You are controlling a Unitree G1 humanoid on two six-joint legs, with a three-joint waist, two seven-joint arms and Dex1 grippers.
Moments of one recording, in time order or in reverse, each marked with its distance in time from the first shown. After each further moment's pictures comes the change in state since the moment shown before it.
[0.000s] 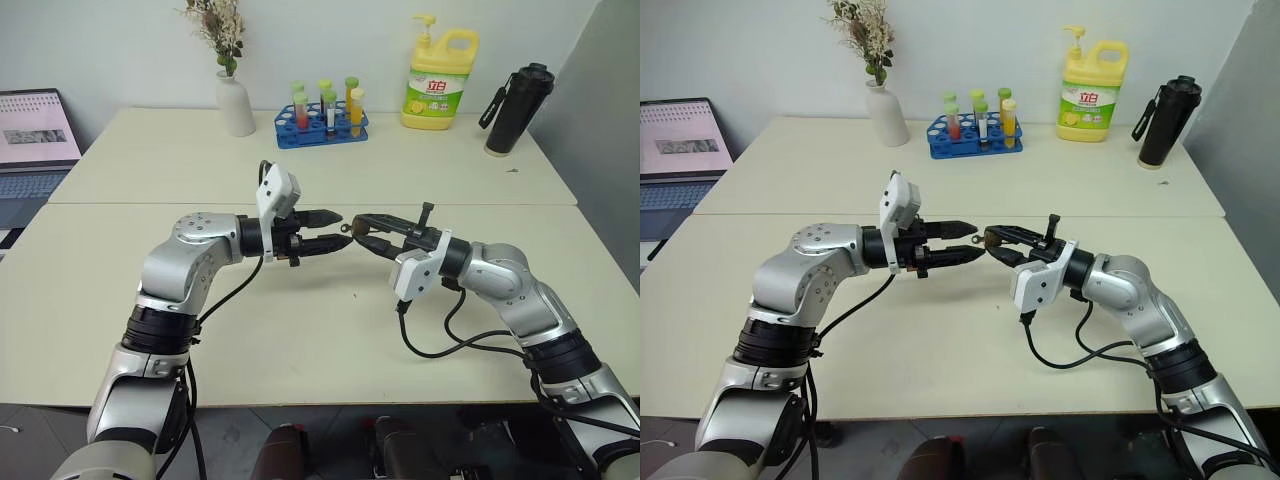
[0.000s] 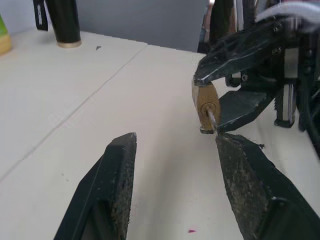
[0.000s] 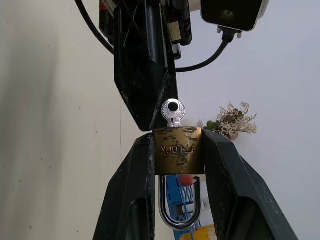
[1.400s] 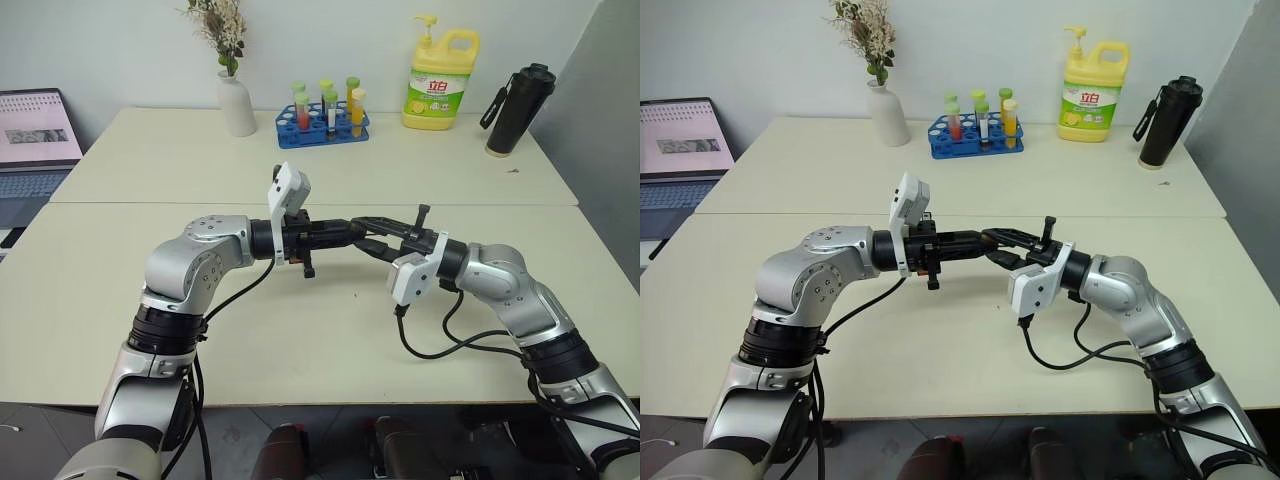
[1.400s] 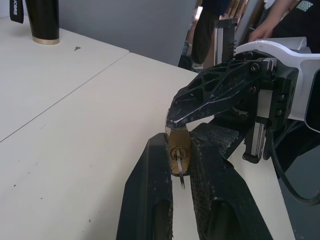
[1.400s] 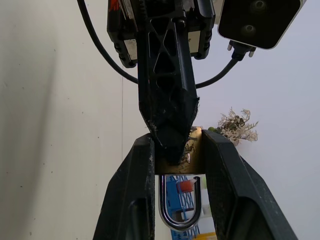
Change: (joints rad) left arm -0.014 -0.031 -0.022 -0.046 -0.069 0.078 0.065; right arm -0.002 0.007 0.004 0.000 -0.026 -0.024 0.004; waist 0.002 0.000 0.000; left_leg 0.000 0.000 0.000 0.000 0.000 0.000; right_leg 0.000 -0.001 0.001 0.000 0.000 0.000
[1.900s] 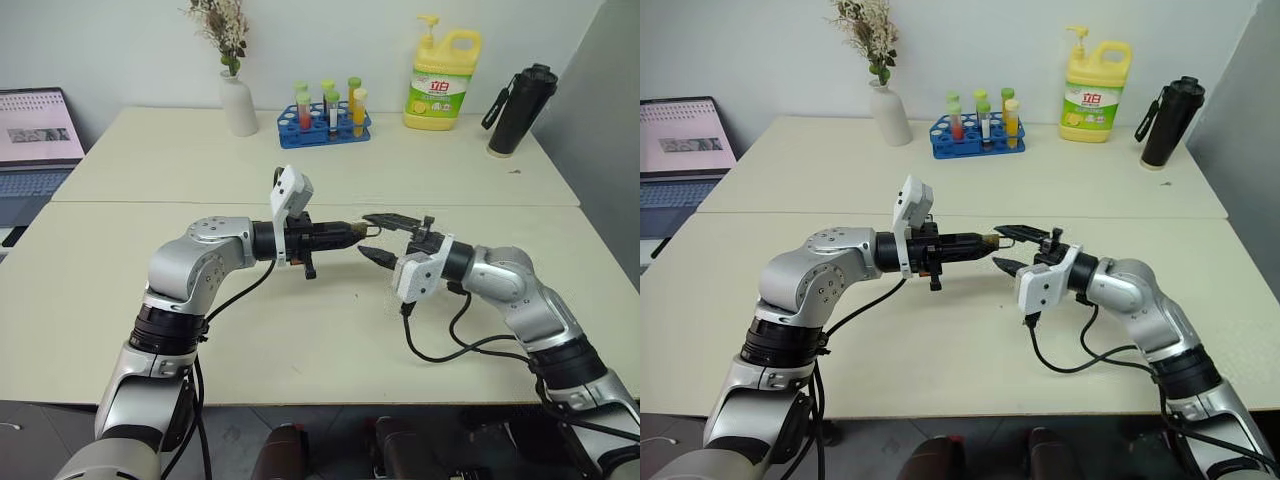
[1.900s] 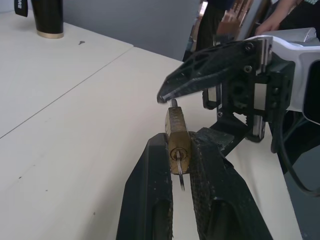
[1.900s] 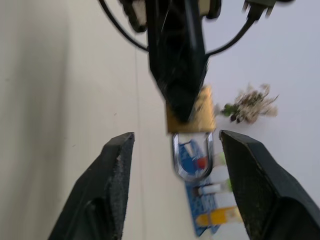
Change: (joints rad) left arm 0.001 0.002 -0.018 0.020 0.022 -0.023 -0.003; right arm 0.102 -0.051 -0.040 -0.065 0.051 0.150 0.066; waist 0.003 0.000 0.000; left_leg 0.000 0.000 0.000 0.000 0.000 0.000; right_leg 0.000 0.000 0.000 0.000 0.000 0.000
